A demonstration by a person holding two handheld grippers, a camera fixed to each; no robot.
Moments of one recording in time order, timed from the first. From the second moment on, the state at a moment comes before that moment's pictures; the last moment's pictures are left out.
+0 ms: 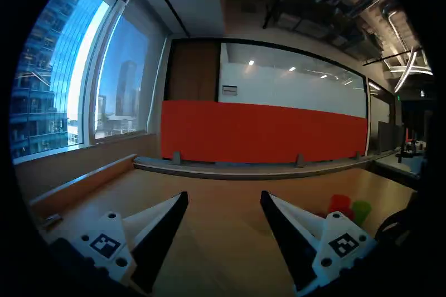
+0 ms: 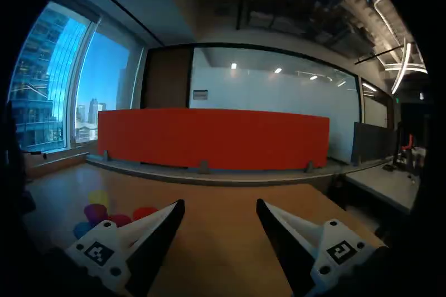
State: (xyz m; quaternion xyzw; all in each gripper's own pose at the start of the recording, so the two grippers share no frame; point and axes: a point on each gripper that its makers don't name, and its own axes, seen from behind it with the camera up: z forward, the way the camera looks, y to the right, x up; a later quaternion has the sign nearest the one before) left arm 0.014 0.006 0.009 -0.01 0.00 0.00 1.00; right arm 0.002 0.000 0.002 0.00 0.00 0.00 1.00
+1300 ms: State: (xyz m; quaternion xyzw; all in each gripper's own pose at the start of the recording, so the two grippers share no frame) left arm 0.150 0.053 0.020 -0.14 0.00 0.03 0.99; right arm 0.127 -0.034 0.005 0.13 0.03 0.00 0.99
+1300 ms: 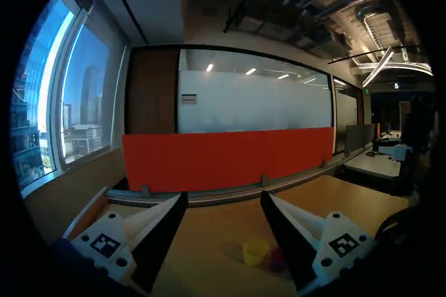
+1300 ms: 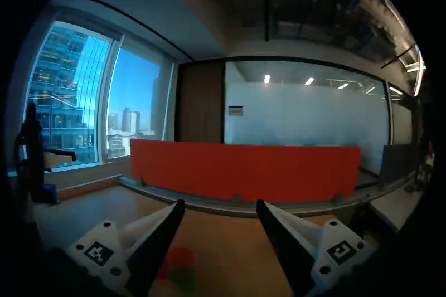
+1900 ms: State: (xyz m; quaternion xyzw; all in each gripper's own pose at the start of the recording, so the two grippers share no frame) left arm 0.131 0.101 0.012 -0.25 -0.02 0.04 0.97; right arm 0.131 -0.072 -0.009 0.24 0.02 0.00 0.97
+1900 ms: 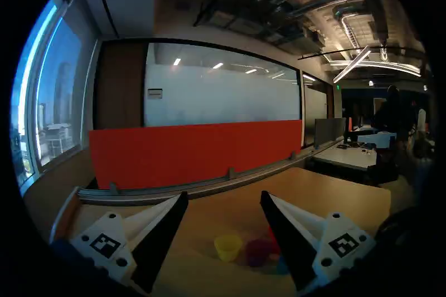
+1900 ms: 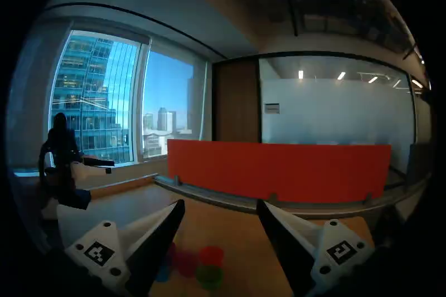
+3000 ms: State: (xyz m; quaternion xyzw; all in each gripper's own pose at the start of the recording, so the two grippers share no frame) left arm 0.046 0.153 -0.013 -0.37 -0.09 0.09 0.92; right arm 0.074 -0.090 0.002 0.29 -0.06 -0.04 0.96
